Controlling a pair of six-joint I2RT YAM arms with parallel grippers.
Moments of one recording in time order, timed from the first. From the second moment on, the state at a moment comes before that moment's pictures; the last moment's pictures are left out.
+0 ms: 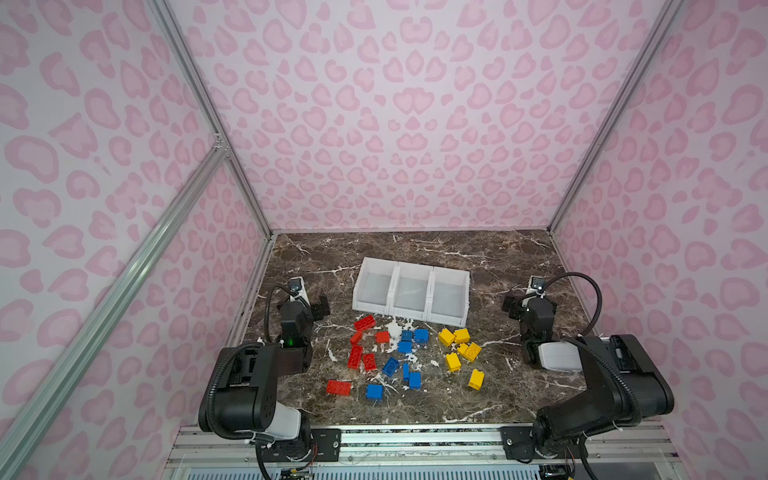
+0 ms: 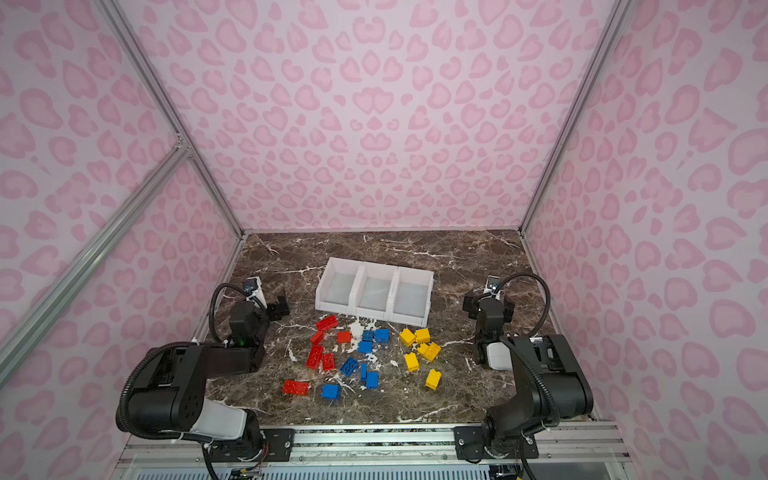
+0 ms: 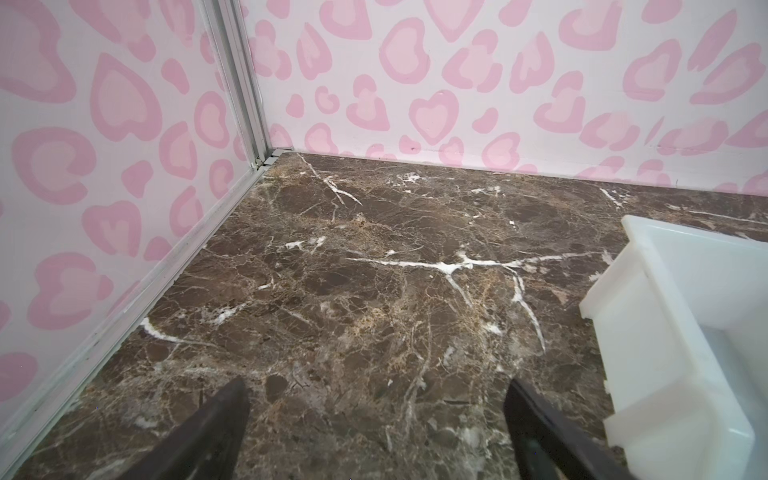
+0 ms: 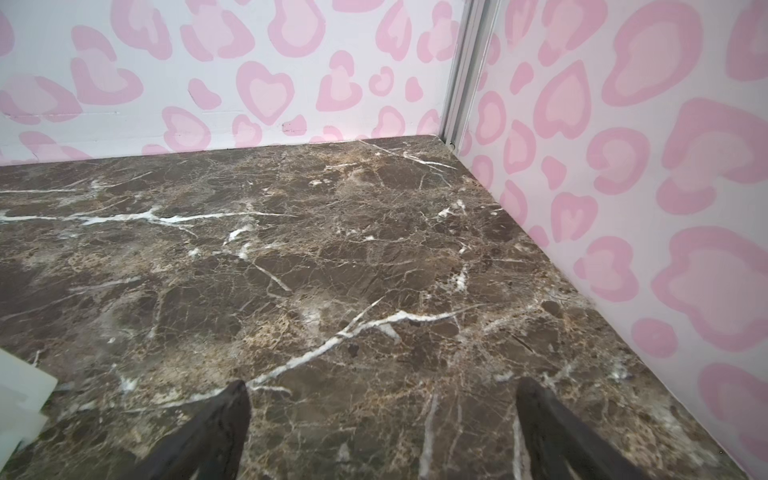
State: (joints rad) left arm 0.01 1.49 0.33 0.89 -0.11 -0.06; right arm 0.04 1.53 0.34 0.88 0.34 0.06
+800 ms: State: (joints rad) left arm 0.01 1.48 0.33 0.89 -0.11 -0.06; right arm 0.04 1.54 0.34 0.87 0.34 0.06
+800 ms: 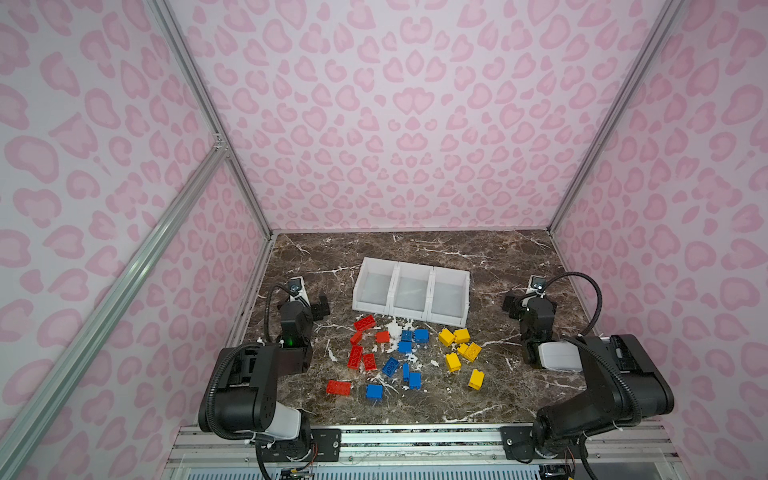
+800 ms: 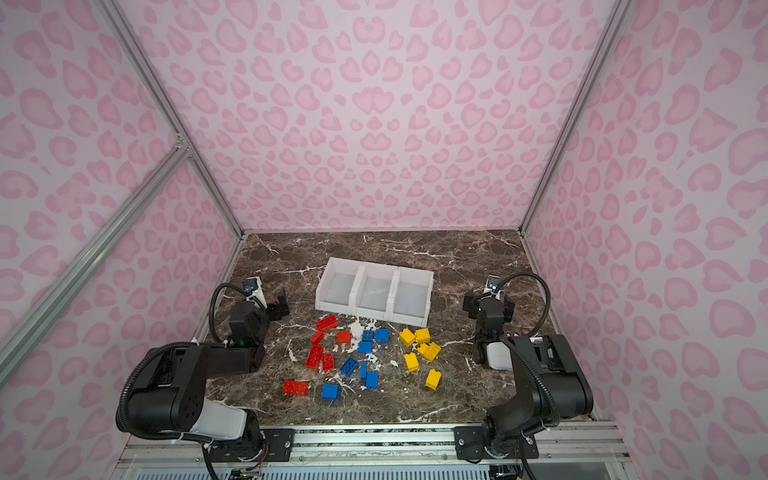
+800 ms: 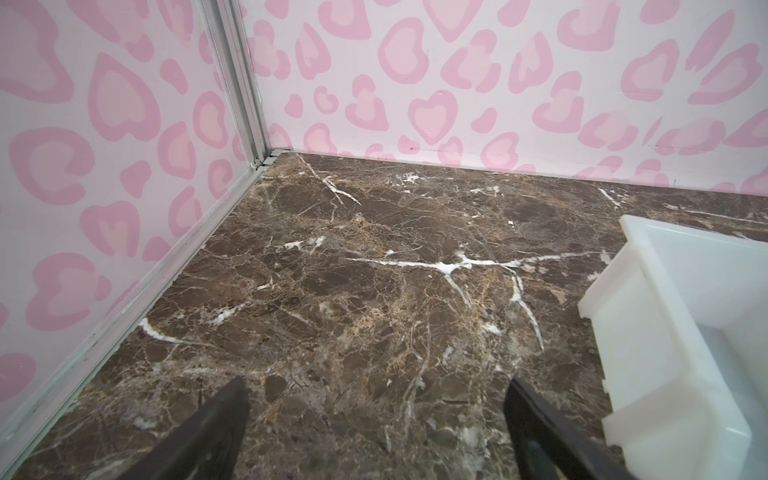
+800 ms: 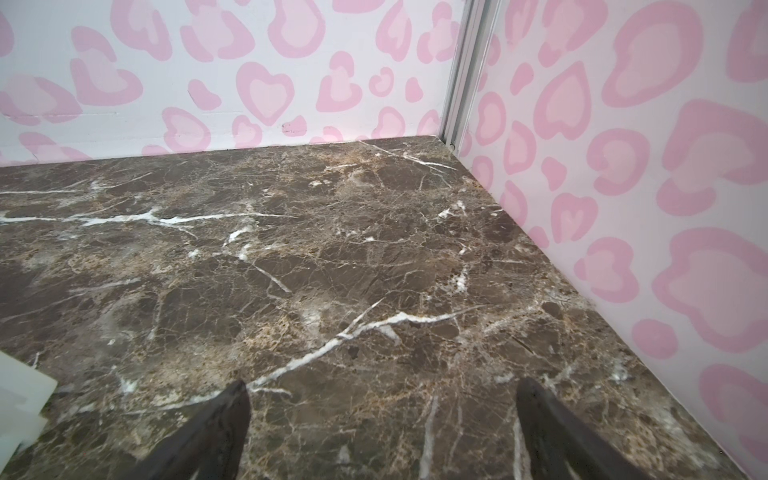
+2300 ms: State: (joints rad) left arm -0.40 0.88 0.68 -0.30 -0.05 -0.51; right arm 0.60 0.89 0.66 -0.88 0.28 0.69
